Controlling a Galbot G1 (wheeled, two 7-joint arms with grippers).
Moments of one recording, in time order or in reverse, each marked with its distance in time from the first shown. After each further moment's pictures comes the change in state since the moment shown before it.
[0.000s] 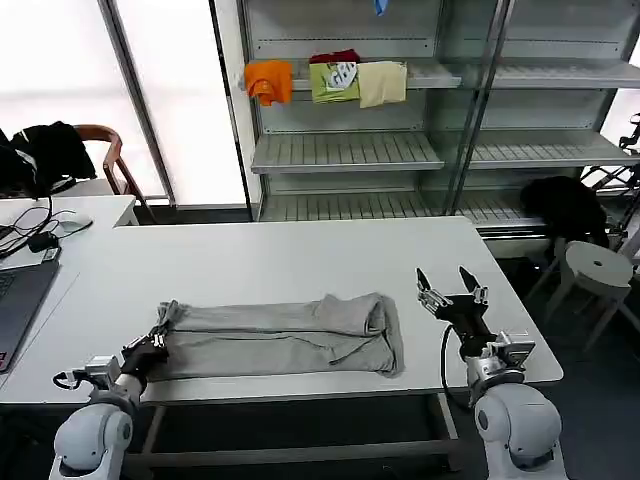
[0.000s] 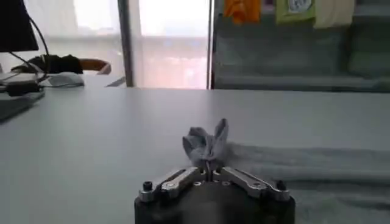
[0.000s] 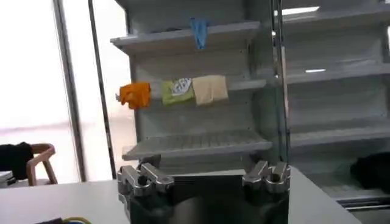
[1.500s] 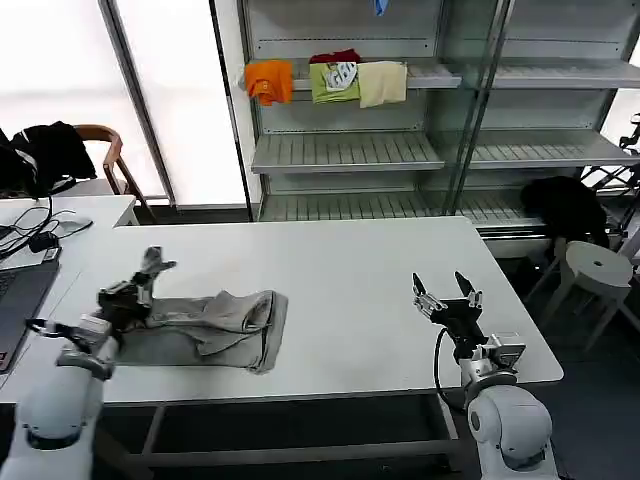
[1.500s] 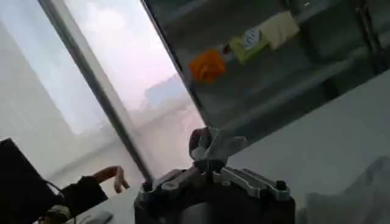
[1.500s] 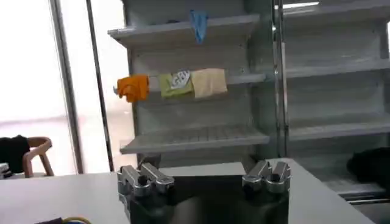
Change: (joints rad) left arm -0.082 0.060 0.030 -0.186 0.431 0.013 0.197; right arm -0.009 0.011 -0.009 -0.027 -0.042 0.015 -0.004
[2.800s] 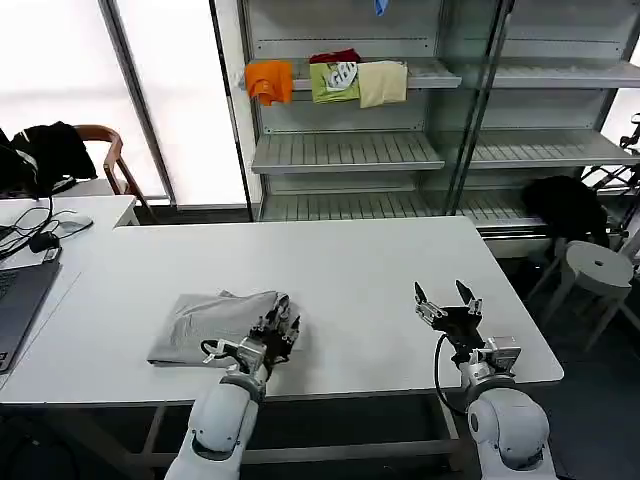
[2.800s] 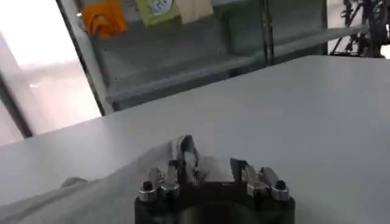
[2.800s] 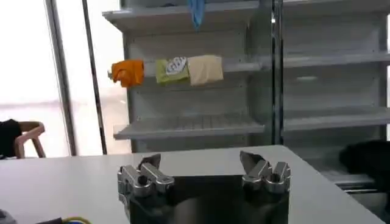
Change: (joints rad) left arm -0.017 -0.302 0.398 0.110 0.058 0.130 -0.144; right arm 0.001 -0.006 -0.006 -0.061 -0.025 0.017 -0.003
